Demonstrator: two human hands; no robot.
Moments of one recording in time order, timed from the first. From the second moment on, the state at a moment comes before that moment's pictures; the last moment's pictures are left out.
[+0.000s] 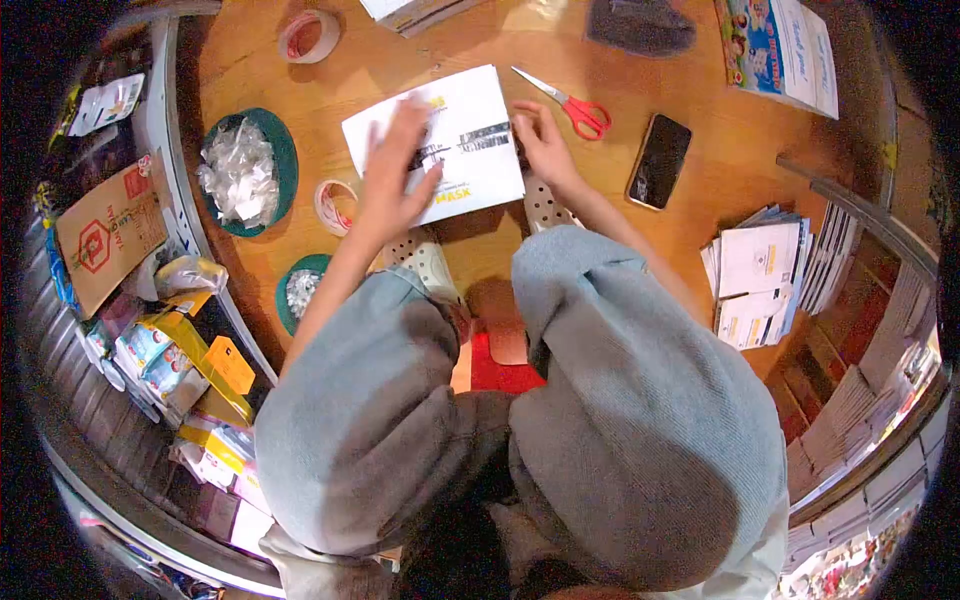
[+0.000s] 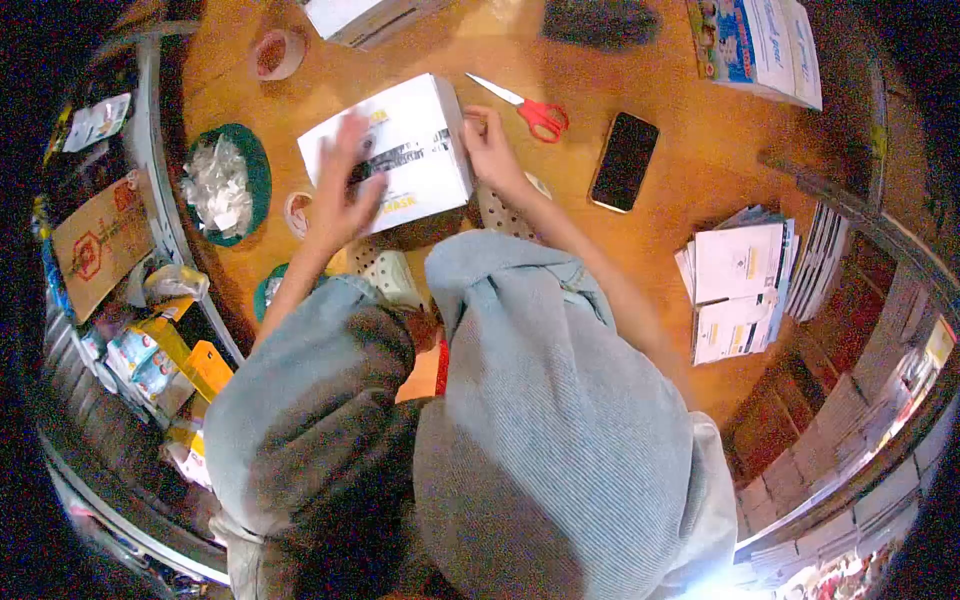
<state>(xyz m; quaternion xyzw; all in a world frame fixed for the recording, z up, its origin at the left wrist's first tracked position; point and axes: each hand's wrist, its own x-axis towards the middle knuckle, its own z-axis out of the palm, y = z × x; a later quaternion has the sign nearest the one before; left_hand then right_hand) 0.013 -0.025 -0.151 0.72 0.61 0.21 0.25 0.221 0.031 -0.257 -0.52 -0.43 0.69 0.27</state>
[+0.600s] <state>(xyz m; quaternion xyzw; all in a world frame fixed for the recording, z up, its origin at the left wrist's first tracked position) -0.048 -0.023 -0.063 0.54 0.66 0.32 0.42 0.232 0.089 -0.112 -0.33 -0.62 0.66 0.28</state>
